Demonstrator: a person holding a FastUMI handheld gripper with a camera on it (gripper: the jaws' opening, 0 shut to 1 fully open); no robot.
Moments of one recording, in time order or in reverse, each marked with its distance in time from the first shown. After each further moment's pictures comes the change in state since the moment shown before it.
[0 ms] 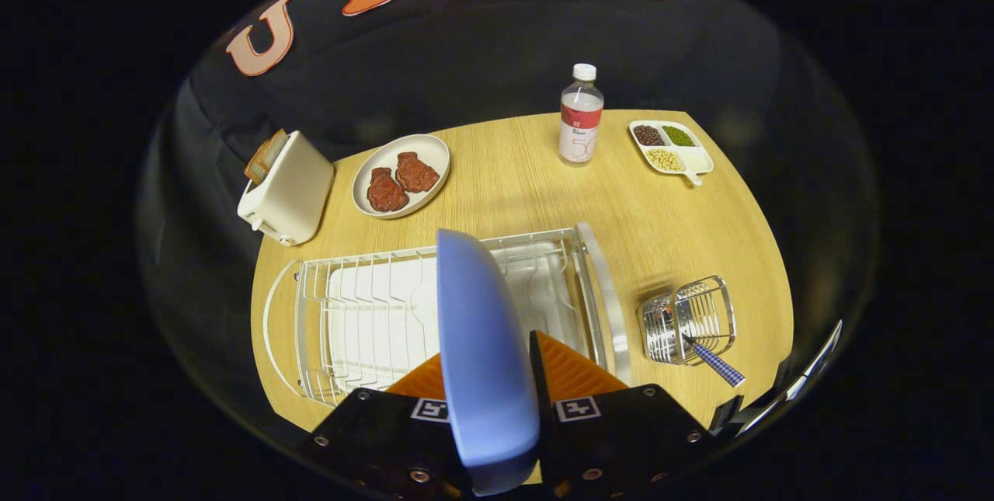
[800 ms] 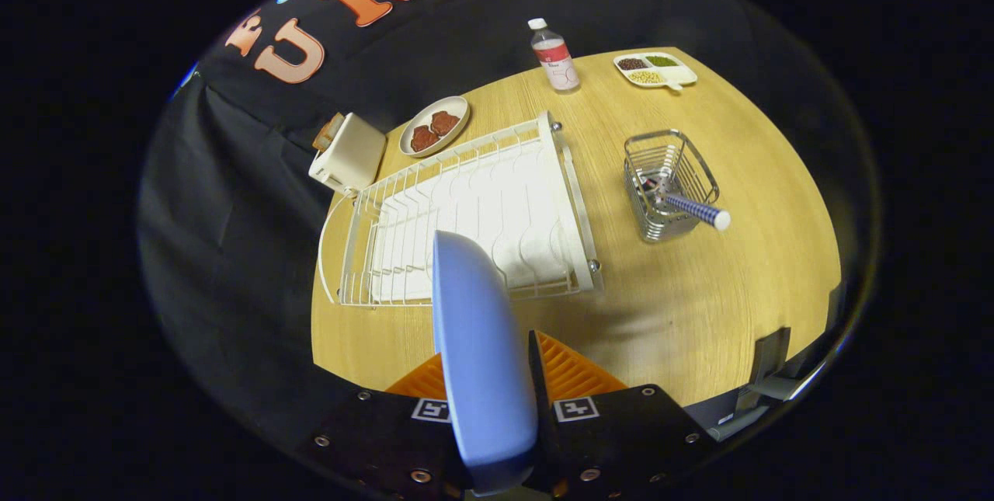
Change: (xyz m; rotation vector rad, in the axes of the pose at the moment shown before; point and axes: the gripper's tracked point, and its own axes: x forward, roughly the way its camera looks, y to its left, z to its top) arm -0.058 -0.063 -0.151 0.086 0.088 0.290
